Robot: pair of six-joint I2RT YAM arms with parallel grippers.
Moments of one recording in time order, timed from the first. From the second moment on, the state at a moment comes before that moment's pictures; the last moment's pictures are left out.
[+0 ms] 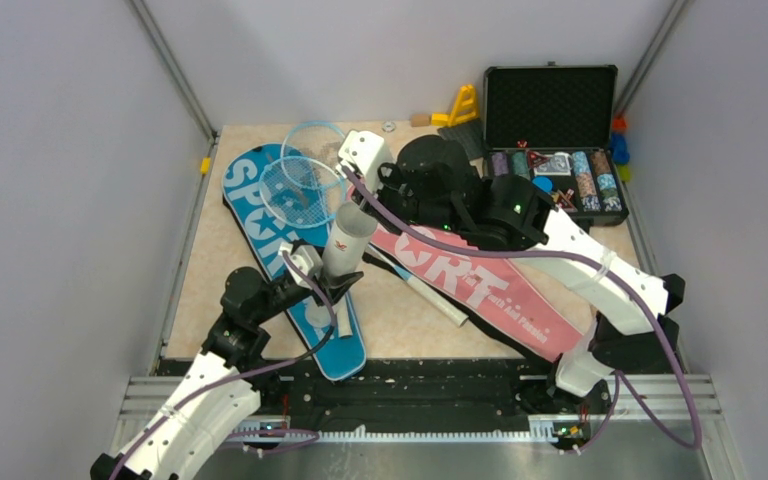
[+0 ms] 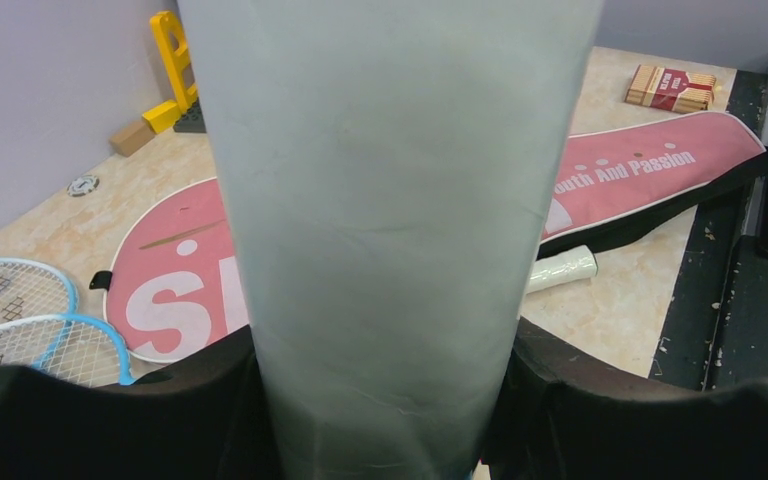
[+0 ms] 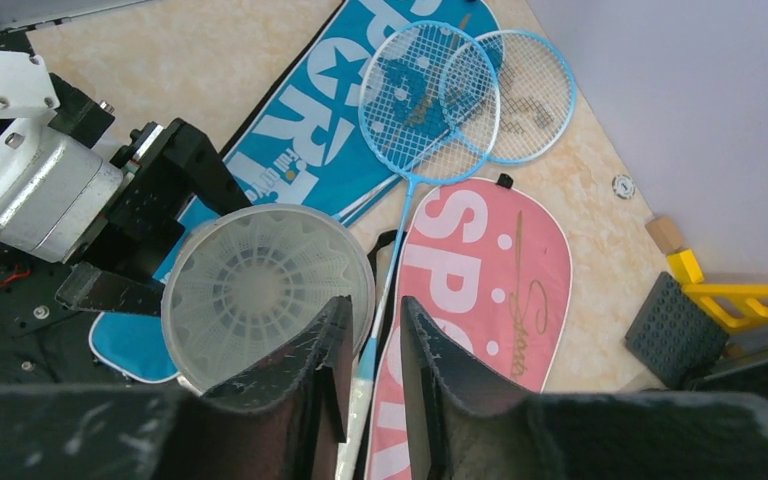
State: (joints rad) left arm -0.45 0.51 0.37 0.18 0.56 0.08; right arm 1.15 1.59 2.05 -0.88 0.17 -0.21
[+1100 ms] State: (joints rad) left arm -0.45 0.51 0.37 0.17 0.58 0.09; right arm 1.15 1.66 2.15 -0.89 0.07 -0.22
